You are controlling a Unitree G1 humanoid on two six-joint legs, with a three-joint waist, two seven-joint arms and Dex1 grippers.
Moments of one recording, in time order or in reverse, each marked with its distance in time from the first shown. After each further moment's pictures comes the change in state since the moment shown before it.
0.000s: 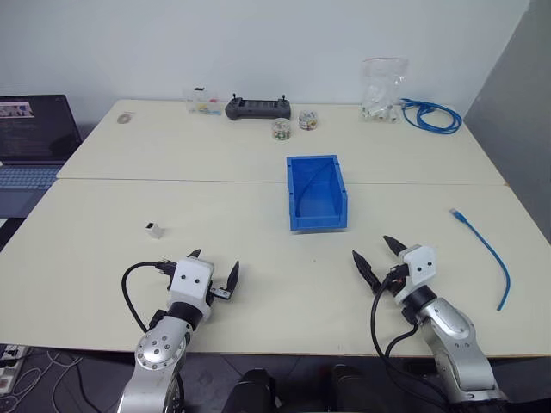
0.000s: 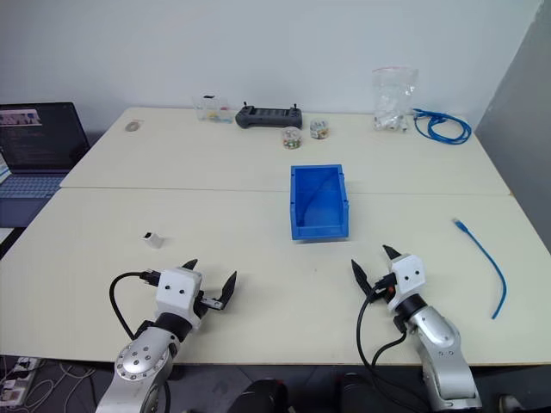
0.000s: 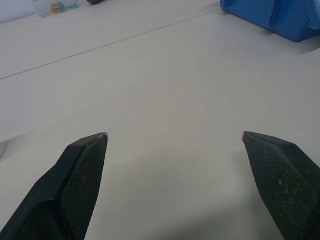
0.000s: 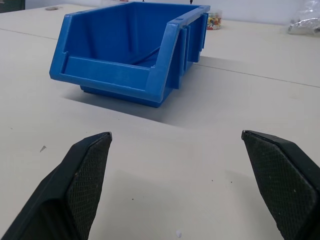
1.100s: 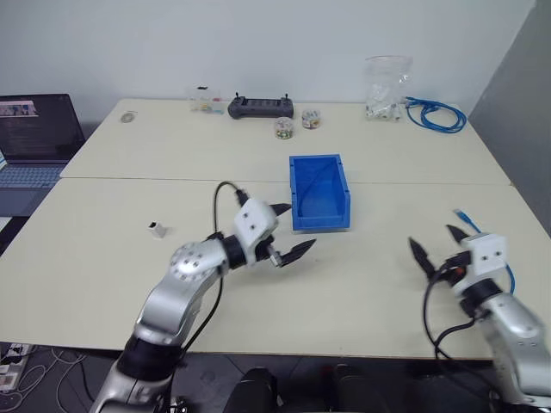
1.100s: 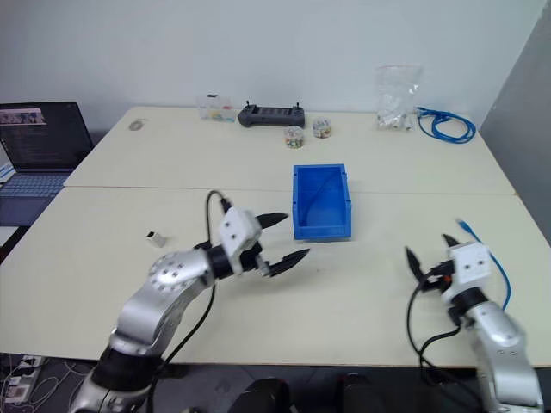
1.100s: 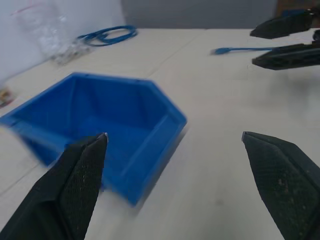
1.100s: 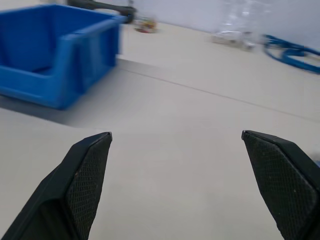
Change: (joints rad) left arm -0.637 0.124 -0.250 0.125 -0.224 0.215 -0.507; right arm 0.009 -0.230 -0.303 -0.072 0.111 0.169 -0.019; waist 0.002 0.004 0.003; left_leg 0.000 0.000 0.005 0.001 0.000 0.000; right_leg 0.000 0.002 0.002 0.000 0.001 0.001
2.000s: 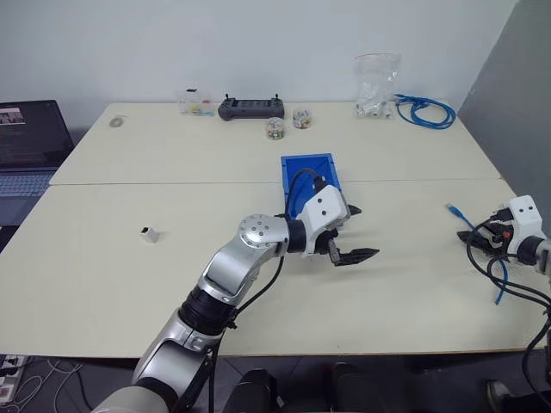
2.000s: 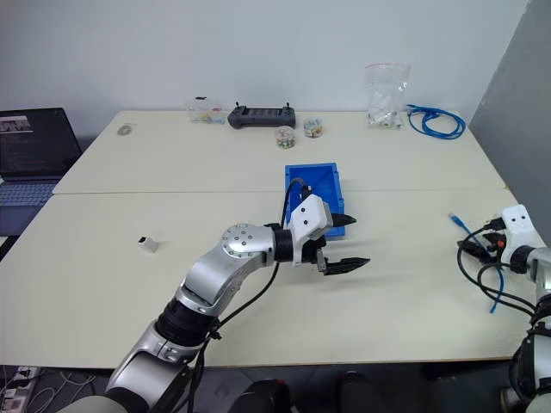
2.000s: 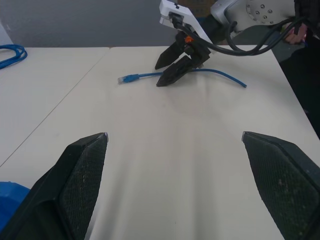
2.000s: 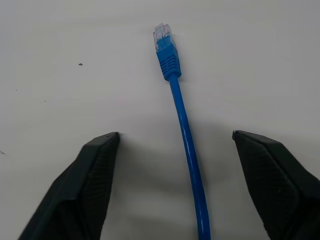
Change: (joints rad) left arm -0.227 -0.161 -0.173 0.148 0.019 0.078 -0.087; right arm -0.742 -0.367 0.148 1.265 -0.167 0.003 0.453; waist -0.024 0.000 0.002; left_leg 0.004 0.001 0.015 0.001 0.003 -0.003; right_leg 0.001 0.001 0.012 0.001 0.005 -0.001
